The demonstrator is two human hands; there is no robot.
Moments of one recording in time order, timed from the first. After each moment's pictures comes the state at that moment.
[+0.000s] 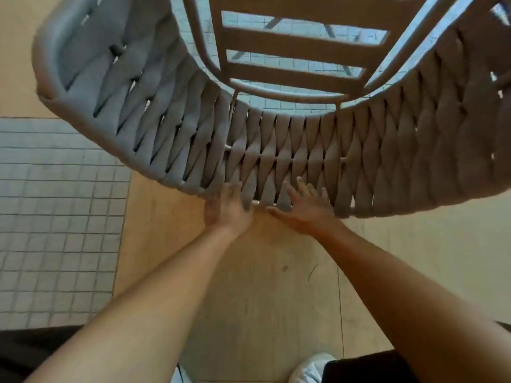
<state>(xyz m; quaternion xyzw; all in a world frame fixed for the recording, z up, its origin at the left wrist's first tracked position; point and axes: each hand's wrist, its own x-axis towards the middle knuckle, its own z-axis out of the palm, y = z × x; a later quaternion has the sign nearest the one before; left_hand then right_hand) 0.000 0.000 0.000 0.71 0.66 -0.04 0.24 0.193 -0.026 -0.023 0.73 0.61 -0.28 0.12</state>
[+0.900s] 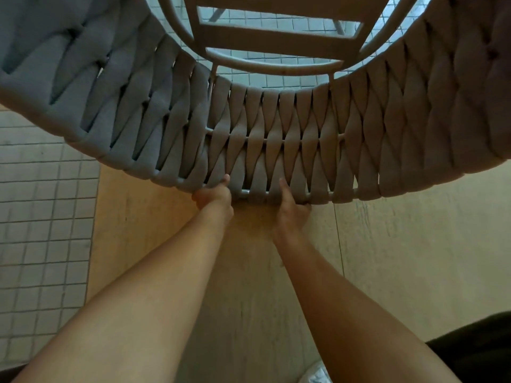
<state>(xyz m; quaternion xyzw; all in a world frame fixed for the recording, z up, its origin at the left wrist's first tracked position) 0.026 0.024 -0.089 0.08 0.80 0.35 0.48 0.134 -0.053 -0.077 0.70 -0.10 -0.43 -0.57</state>
